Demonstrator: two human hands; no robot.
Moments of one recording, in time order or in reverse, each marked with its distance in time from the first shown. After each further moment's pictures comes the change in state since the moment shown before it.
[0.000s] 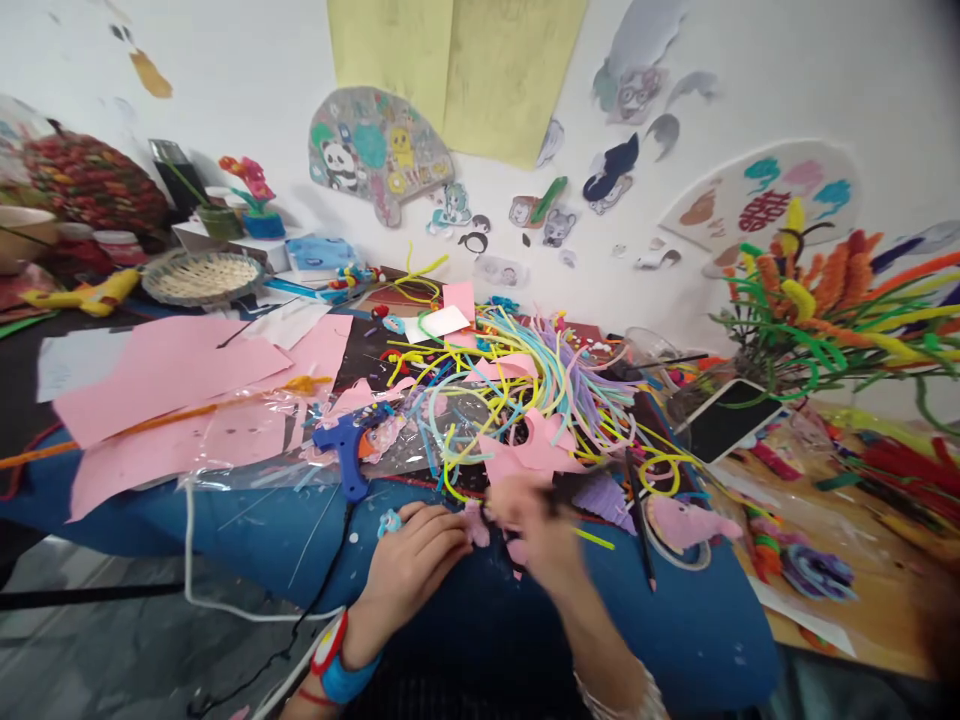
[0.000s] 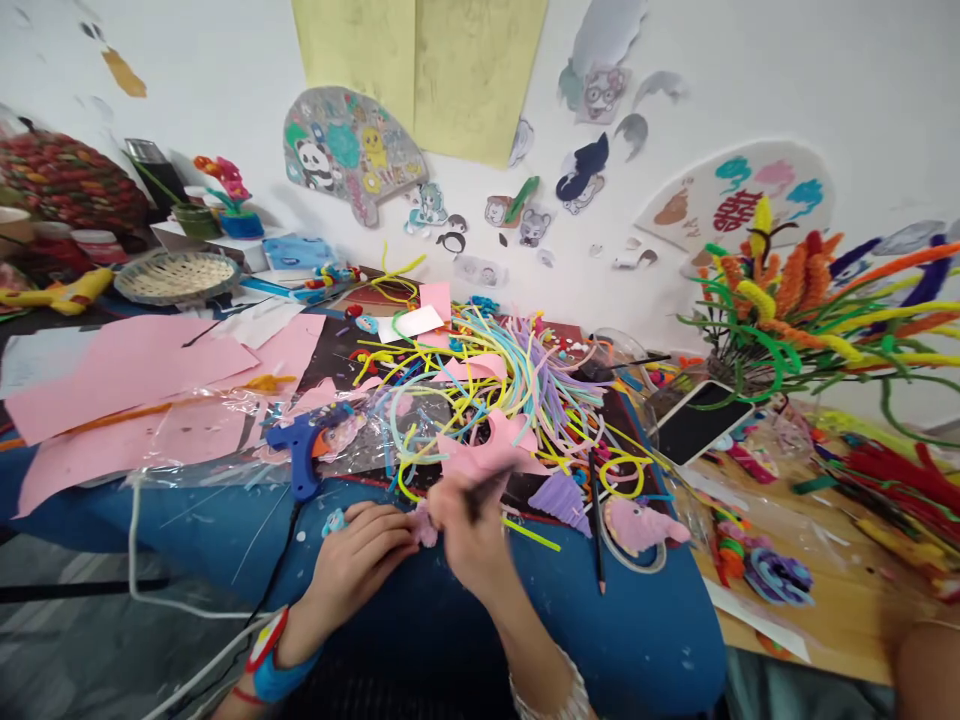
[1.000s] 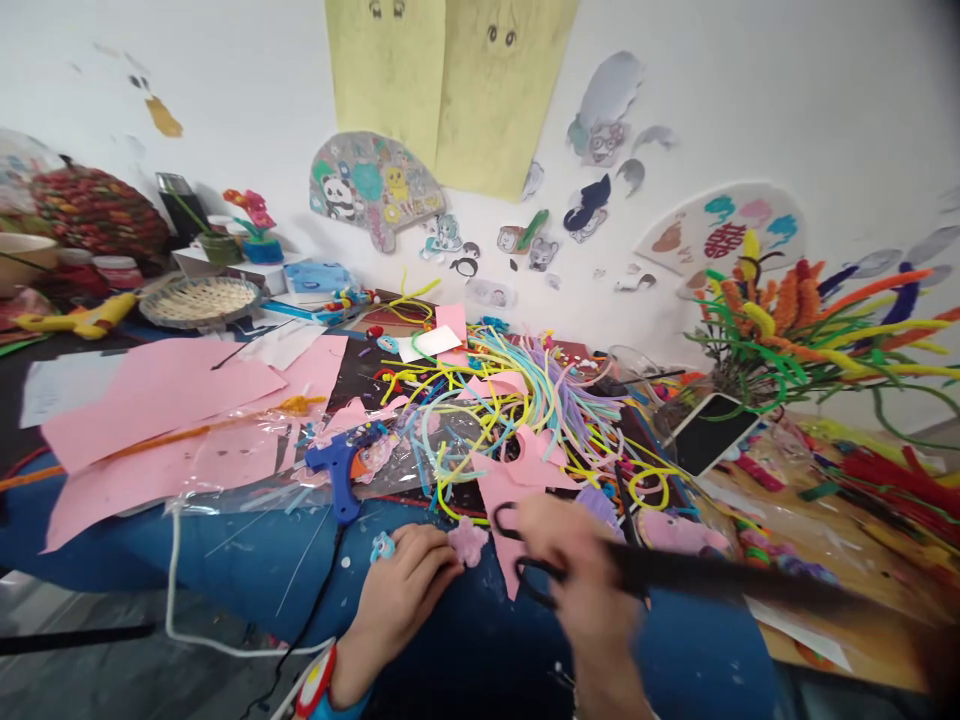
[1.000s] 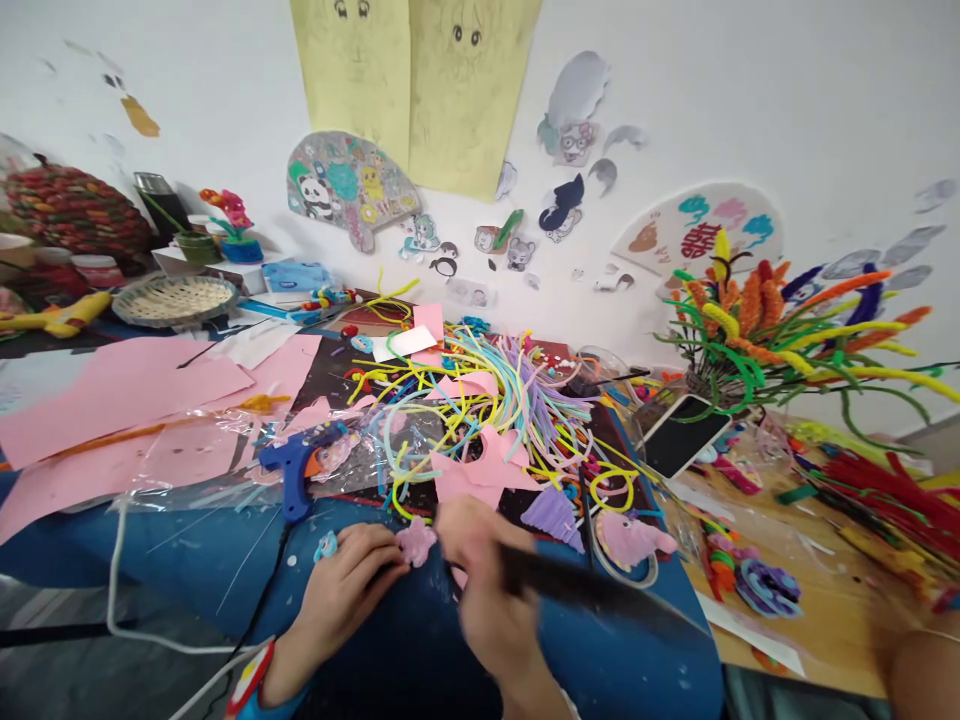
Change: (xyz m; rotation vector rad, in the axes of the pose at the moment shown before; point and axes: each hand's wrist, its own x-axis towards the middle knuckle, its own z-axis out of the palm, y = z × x) left_hand -0.002 0.002 0.002 0.085 0.032 -0.060; right_hand -0.010 -0.028 0.004 -0.239 0.316 -0.413
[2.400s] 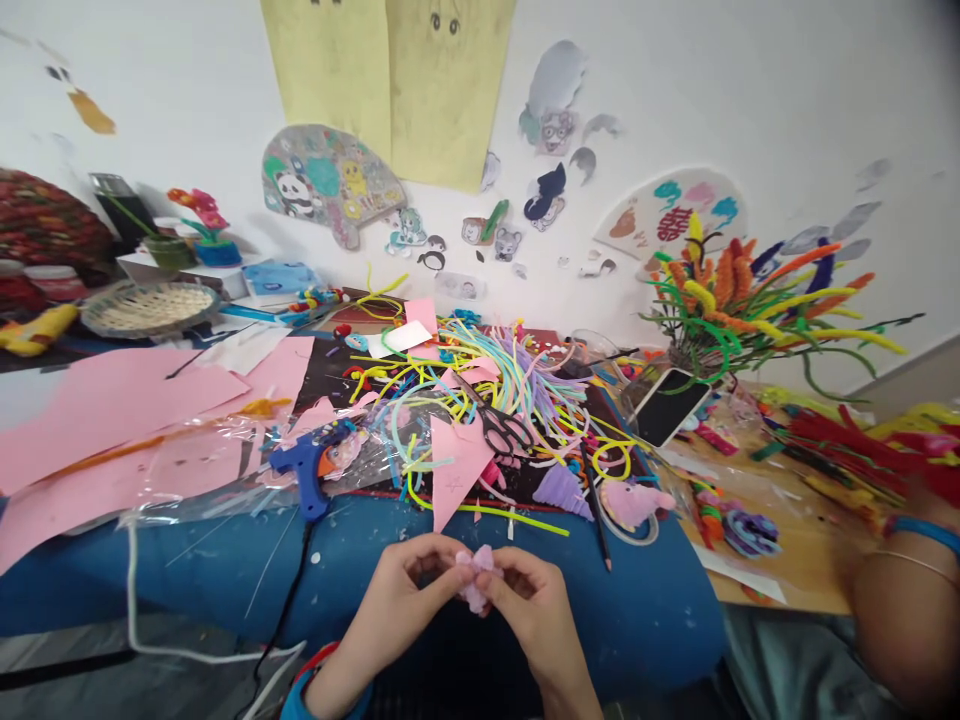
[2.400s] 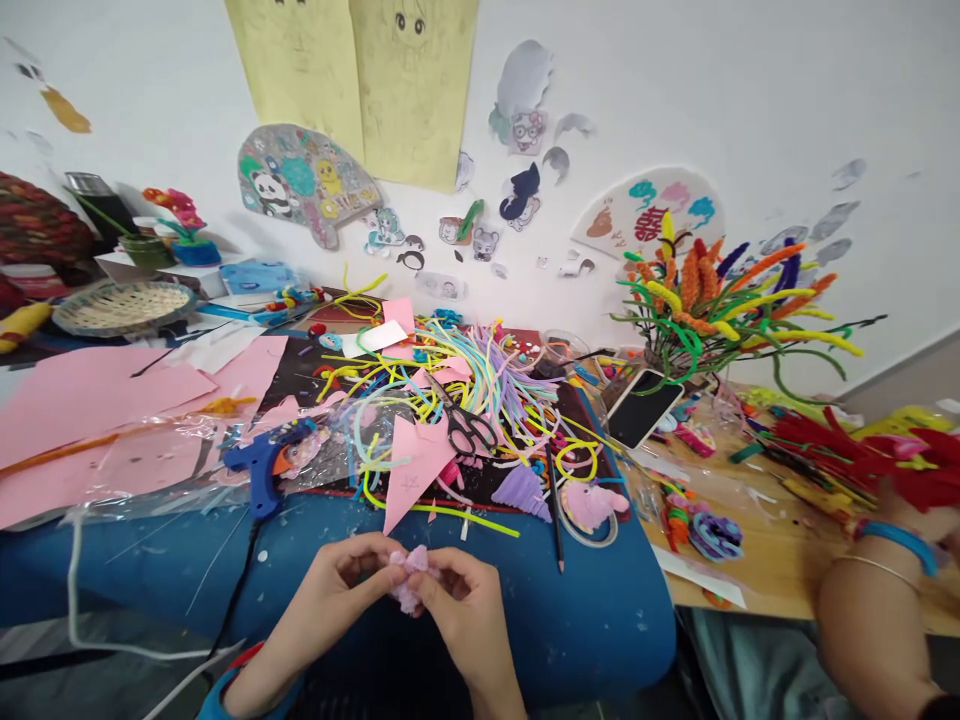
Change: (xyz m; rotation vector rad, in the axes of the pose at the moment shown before) left_hand 0.041 0.060 -0.018 -1.143 -0.312 -0.817; right_hand -0.072 0.028 -0.039 0.304 -0.202 0.833
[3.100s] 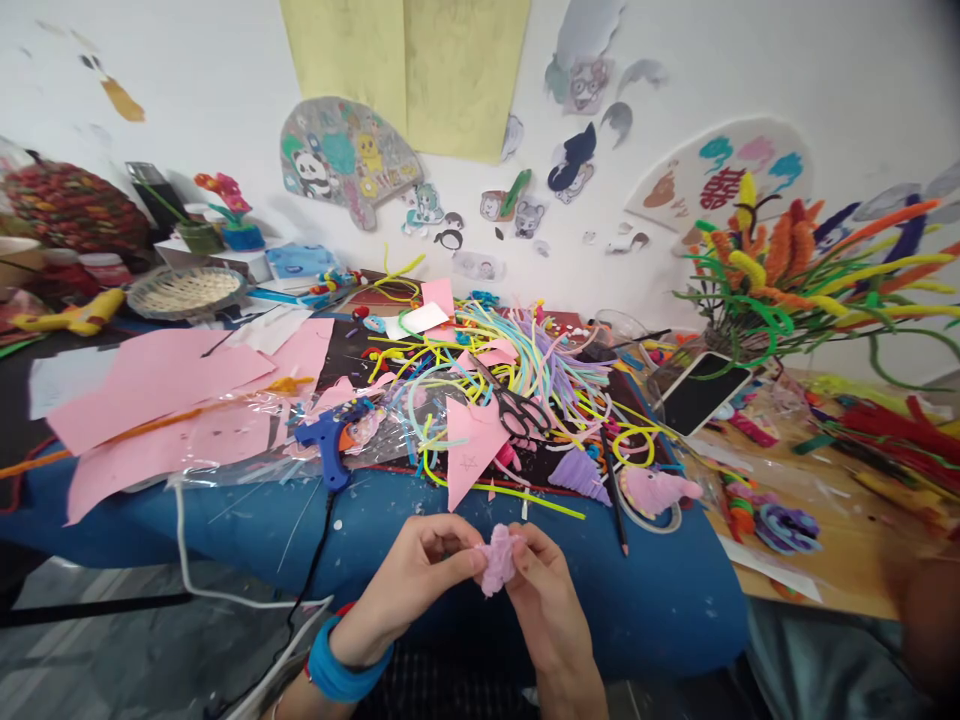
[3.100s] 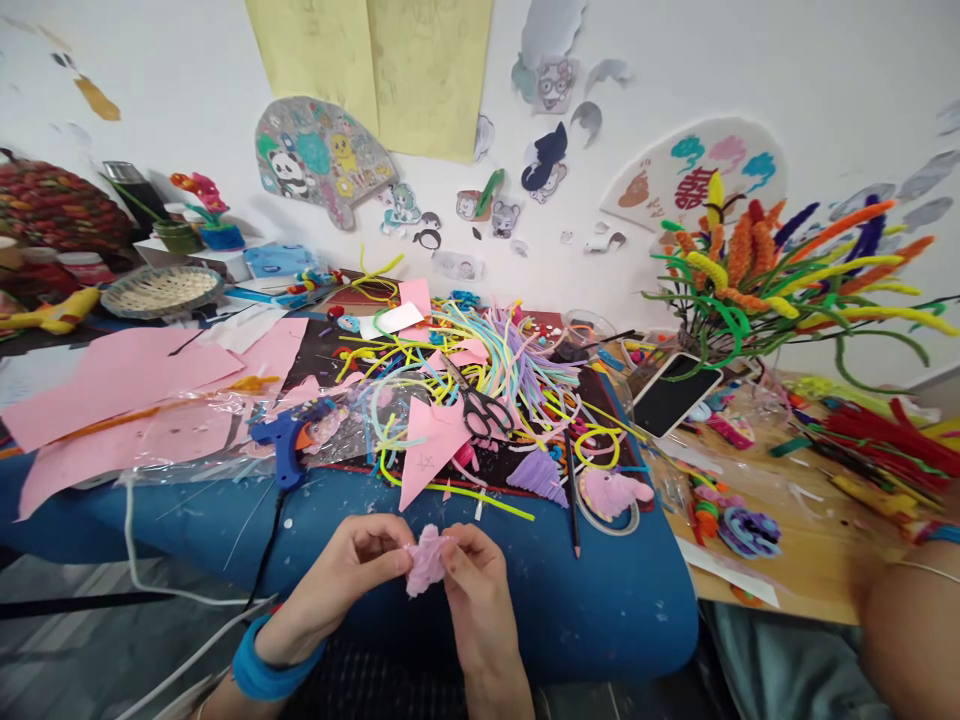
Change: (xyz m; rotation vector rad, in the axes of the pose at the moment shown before) left_hand -0.004 0.008 0.004 -0.172 -0.065 -0.044; right_hand -0.003 0.004 0.010 0.558 0.175 0.166
